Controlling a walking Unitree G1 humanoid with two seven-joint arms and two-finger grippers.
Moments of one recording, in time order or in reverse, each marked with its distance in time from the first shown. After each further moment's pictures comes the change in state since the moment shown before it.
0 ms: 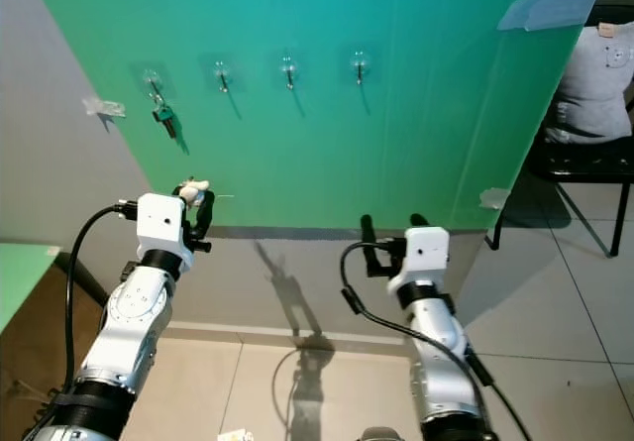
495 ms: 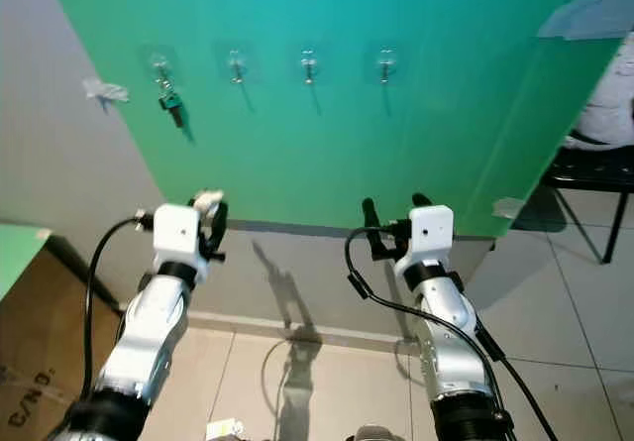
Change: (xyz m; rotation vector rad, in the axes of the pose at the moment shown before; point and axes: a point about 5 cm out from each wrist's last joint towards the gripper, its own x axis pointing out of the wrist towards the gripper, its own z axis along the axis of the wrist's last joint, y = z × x) left arm 0.001 -0.020 -0.003 -0.018 0.009 -0.027; right arm 0.016 -0.006 0.021 -0.032 -0.049 0.038
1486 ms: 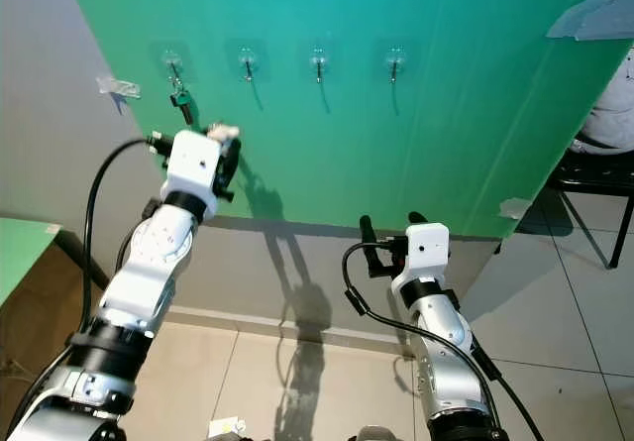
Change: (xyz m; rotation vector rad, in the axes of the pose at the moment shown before) left arm 0.046 0.000 0.070 0.191 -0.107 -0.049; right arm -0.015 0.005 -0.017 0.028 0.058 -0.007
